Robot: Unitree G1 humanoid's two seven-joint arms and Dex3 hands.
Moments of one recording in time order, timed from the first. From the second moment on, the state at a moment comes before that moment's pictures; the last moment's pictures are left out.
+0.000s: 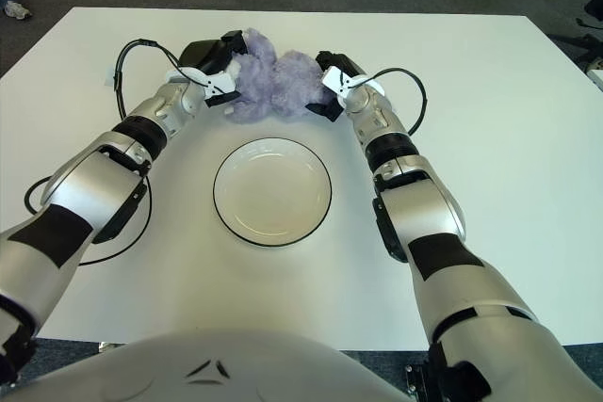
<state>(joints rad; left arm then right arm) -1.09 0.16 -0.47 1.28 0.62 -0.30 0.36 -0.94 -0.25 0.24 1.04 -0.41 -0.05 0.02</state>
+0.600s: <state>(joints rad) -1.07 0.16 -0.46 1.26 0.62 -0.31 0.45 -0.91 -0.26 0.23 0.97 -0.41 -0.09 -0.07</state>
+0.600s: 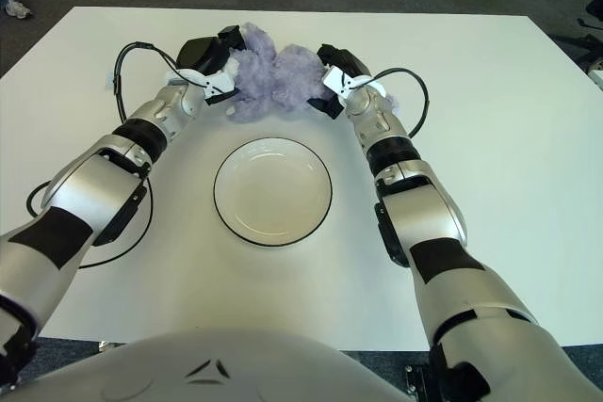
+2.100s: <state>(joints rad) -1.00 0.23 -0.37 0.97 0.58 -0.41 0.48 -0.76 -0.34 0.16 0.42 -0.41 0.11 0.01</state>
